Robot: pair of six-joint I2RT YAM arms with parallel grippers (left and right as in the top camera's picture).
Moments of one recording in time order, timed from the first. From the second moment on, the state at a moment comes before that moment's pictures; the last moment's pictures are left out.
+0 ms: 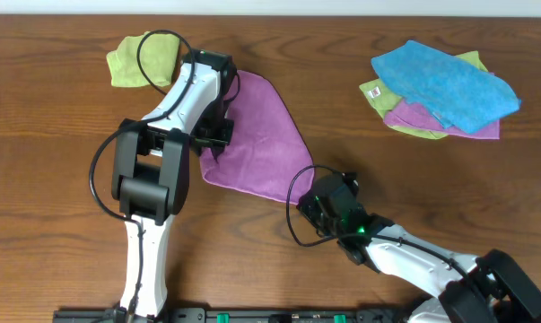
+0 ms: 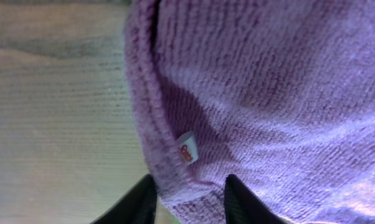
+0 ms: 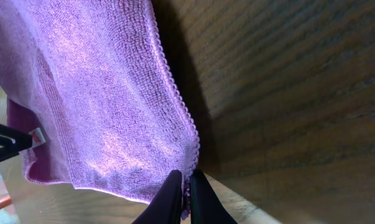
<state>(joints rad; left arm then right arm) -0.28 2.32 1.87 -1.41 -0.03 -0.13 0.65 1.47 0.44 0.14 -0.01 1.40</state>
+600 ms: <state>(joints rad) -0.28 2.32 1.87 -1.49 -0.03 -0.14 0.65 1.47 0.45 0.29 -0.02 1.29</state>
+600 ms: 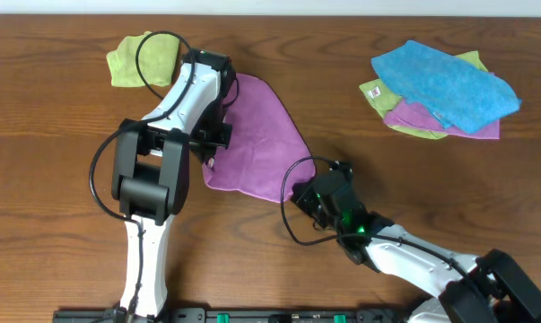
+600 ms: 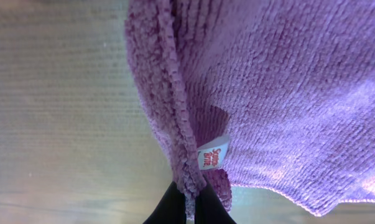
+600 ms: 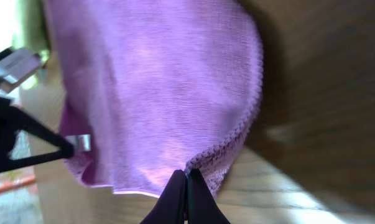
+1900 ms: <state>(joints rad) -0.19 1.94 2.17 -1.35 0.00 -0.12 0.38 1.48 1.22 -0.29 -0.10 0.49</state>
